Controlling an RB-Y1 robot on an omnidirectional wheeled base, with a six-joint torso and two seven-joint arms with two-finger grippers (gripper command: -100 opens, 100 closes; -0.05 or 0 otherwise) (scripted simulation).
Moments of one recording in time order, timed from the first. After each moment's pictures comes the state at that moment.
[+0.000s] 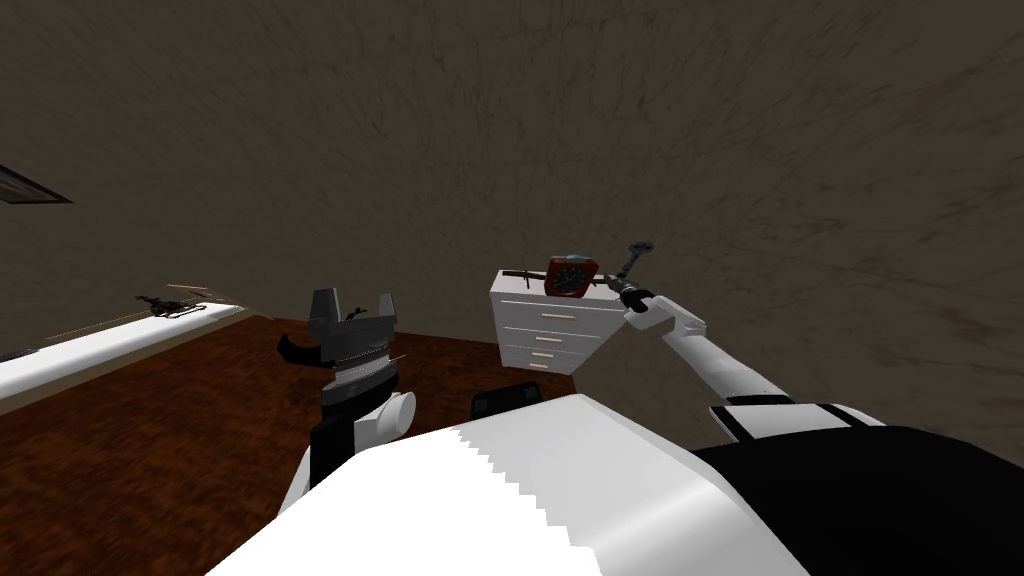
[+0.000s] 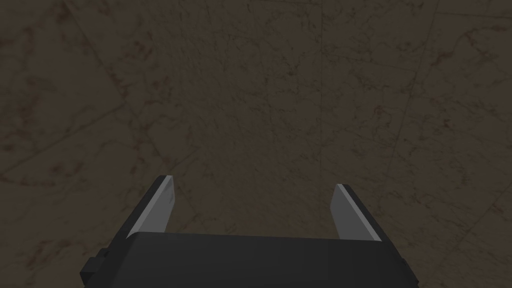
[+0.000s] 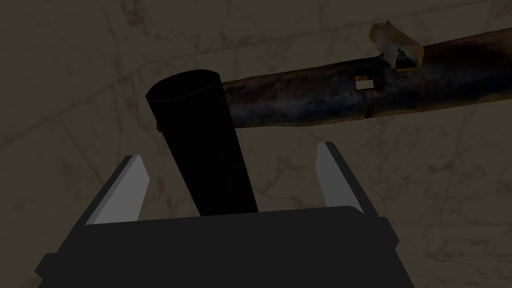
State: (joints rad) left arm 0.51 -0.01 0.00 -2.36 -0.05 -0.47 0.15; right arm 0.09 -0.98 -0.20 -1.48 0.22 0.31 0.21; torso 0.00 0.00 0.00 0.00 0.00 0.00
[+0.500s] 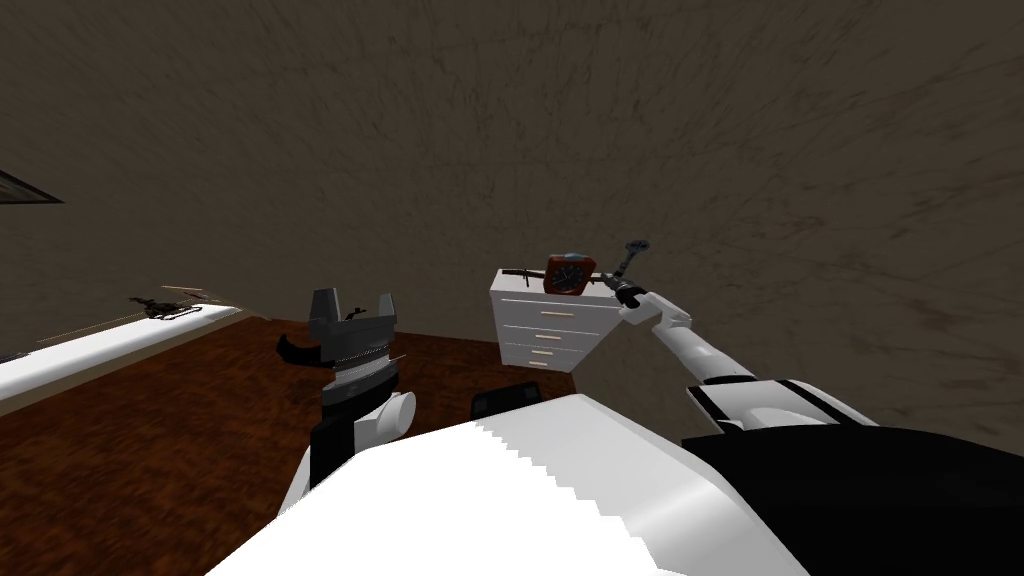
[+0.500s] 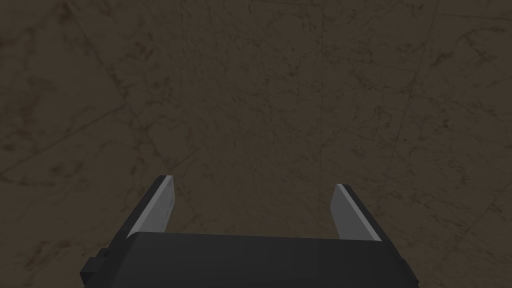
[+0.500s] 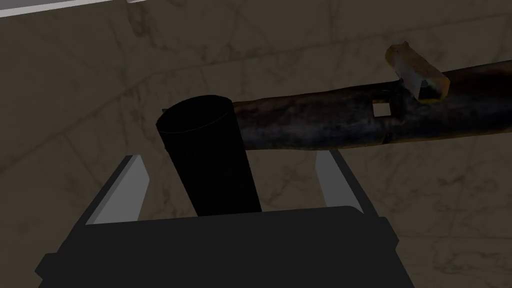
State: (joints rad) left arm 0.51 -0.01 0.00 -2.36 -0.05 -0.47 0.15; right arm -0.05 -0.98 -0.13 -1.32 0.26 0.25 0.20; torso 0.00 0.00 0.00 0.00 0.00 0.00
